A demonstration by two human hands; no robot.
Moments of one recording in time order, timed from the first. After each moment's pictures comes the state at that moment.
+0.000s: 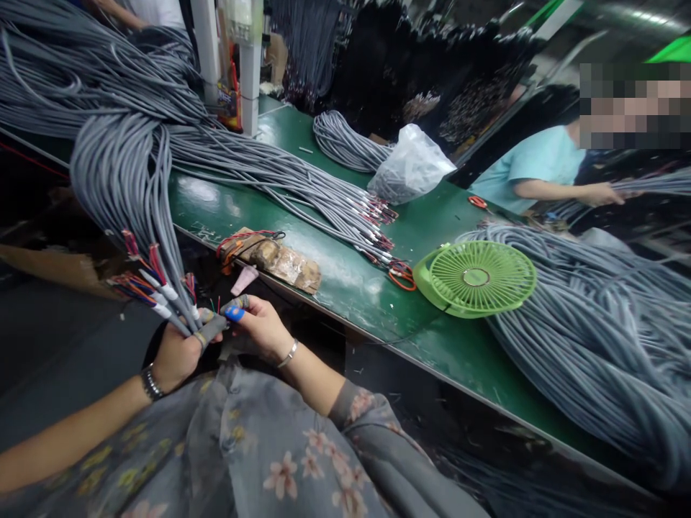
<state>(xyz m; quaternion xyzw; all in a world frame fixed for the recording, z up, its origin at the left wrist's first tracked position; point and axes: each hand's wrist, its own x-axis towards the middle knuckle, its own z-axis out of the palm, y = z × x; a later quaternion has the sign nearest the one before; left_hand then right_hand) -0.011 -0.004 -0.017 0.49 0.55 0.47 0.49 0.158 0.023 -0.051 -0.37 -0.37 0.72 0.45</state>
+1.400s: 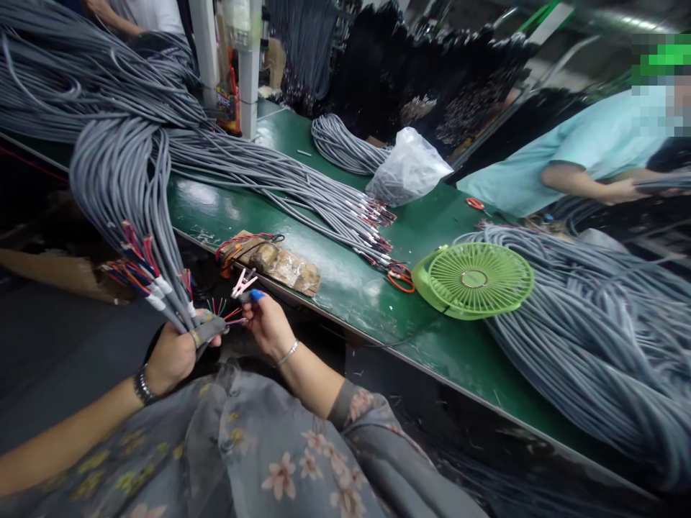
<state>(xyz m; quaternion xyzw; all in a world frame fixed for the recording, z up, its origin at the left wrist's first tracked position) -0.010 0.001 -0.019 0.46 0.53 0.47 0.54 0.154 0.034 -0.058 -0.43 -0.20 0.72 0.51</state>
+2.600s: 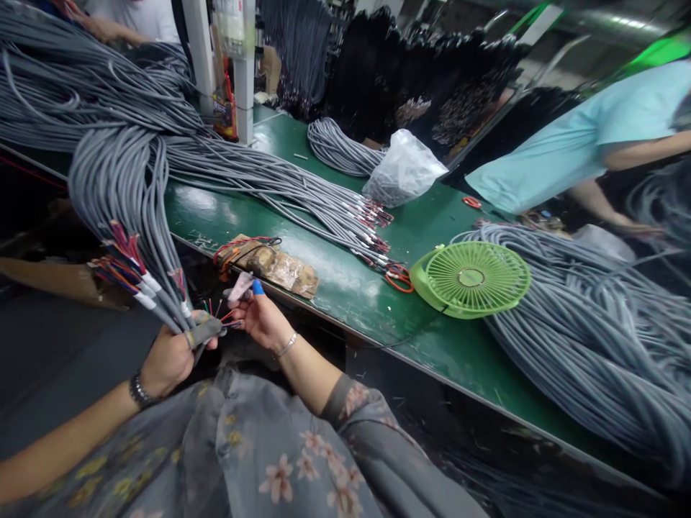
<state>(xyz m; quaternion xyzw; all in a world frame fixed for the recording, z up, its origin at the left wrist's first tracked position) -0.010 0.003 -0.012 0.42 0.51 0.50 0.56 0.158 0.053 -0.048 -0.36 -0.20 0.81 0.42</state>
